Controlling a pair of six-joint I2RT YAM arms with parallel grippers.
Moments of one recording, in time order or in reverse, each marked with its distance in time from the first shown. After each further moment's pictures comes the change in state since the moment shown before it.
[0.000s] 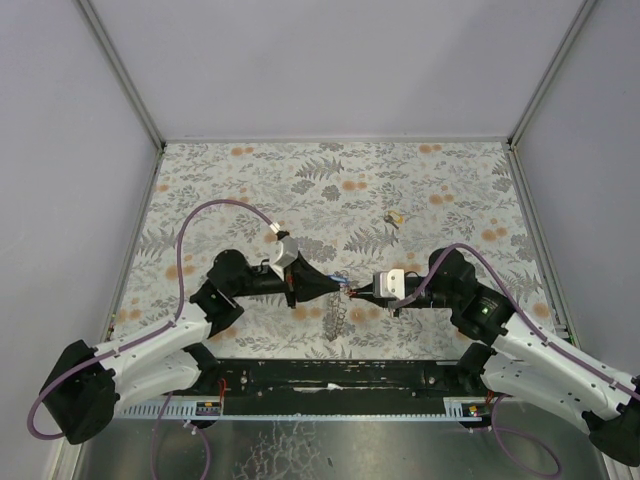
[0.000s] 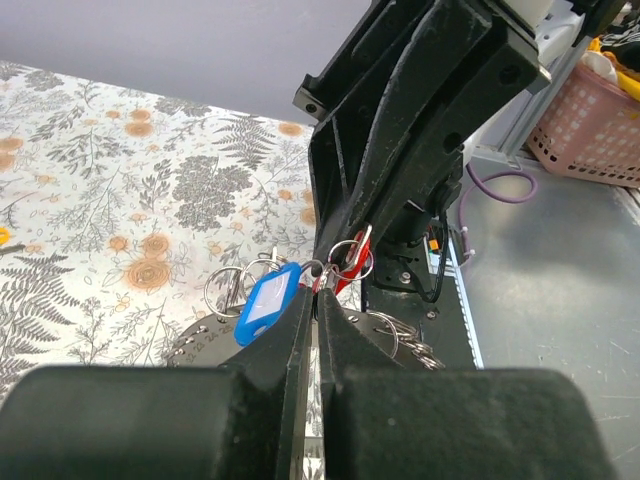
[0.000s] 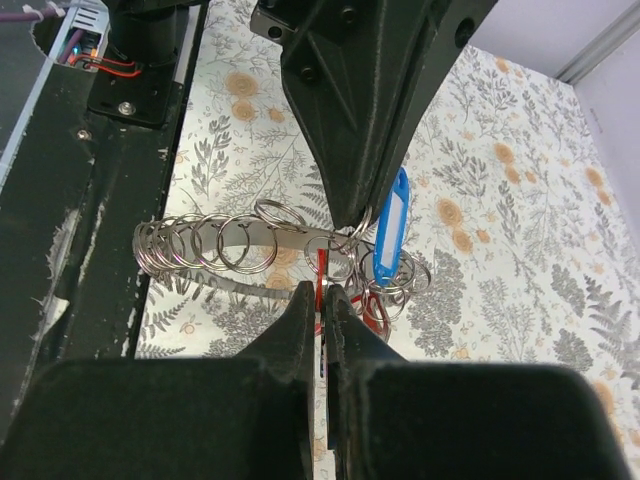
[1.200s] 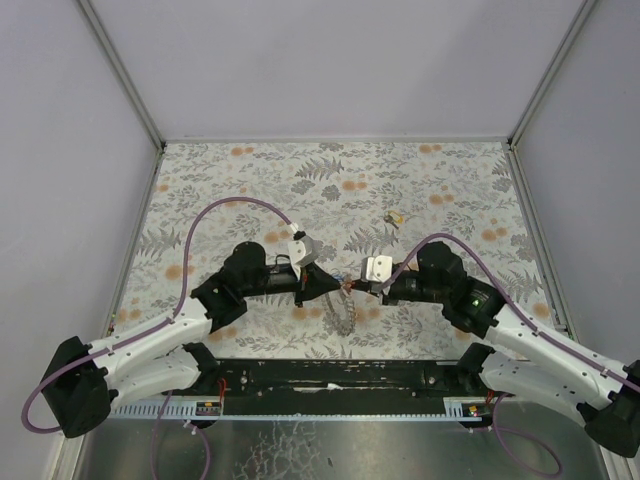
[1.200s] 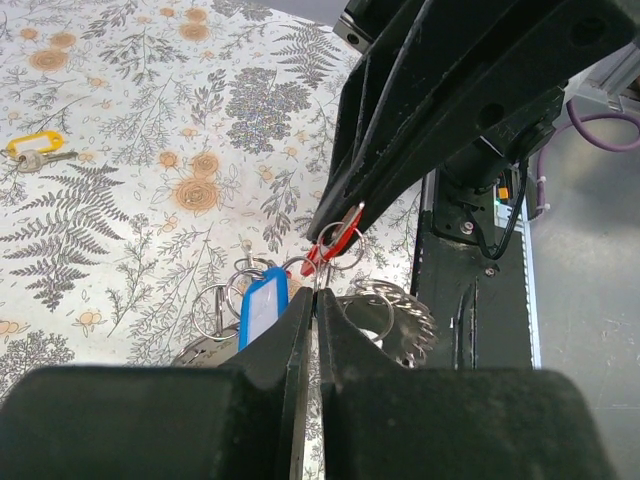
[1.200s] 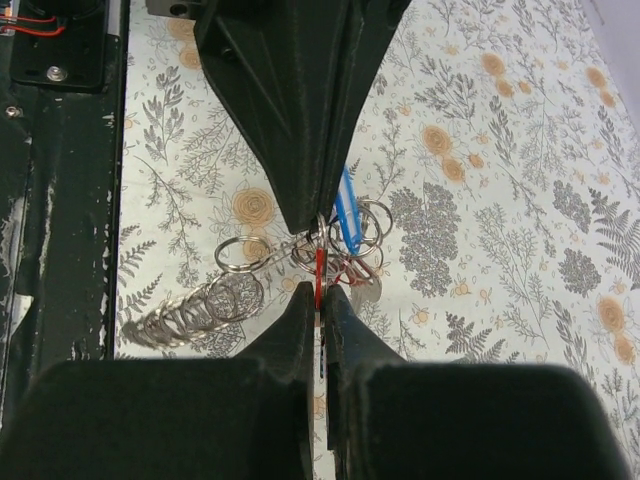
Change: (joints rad) left arm -0.071 0.017 0.129 -0.407 -0.192 0.191; right arm 0.000 0.080 0.035 -0.053 0.146 0.032
